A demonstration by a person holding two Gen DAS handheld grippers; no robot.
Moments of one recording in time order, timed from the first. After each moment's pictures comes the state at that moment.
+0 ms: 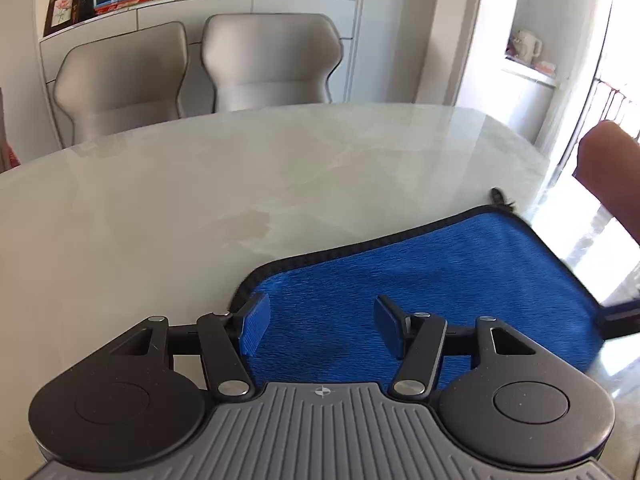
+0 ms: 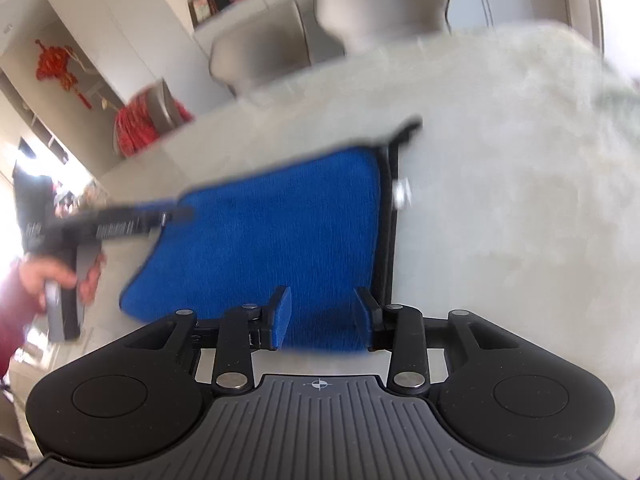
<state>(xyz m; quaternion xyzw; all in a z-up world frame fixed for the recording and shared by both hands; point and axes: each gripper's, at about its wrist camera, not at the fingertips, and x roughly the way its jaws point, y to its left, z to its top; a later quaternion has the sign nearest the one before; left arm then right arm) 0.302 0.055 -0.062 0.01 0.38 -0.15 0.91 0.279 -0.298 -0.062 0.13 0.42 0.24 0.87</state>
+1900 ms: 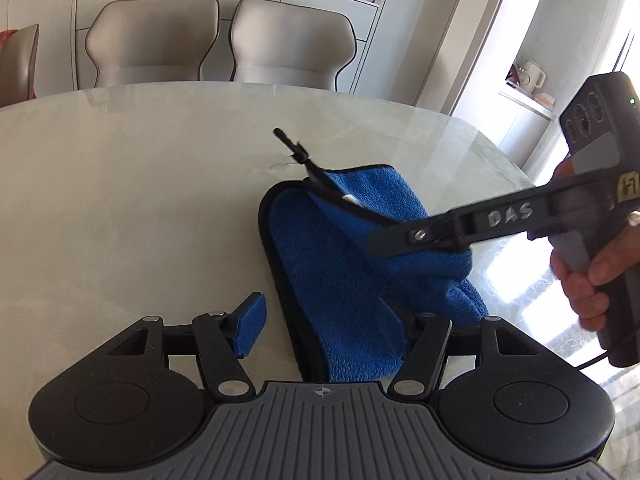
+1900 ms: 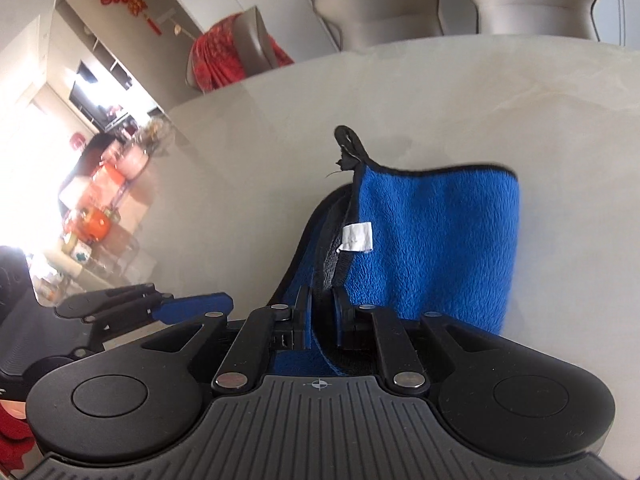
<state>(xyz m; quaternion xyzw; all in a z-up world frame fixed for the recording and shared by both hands) 0.220 0.103 -0.052 -0.08 0.40 -0.13 0.90 0.330 -0.101 -0.047 0.07 0.49 0.36 0.79</state>
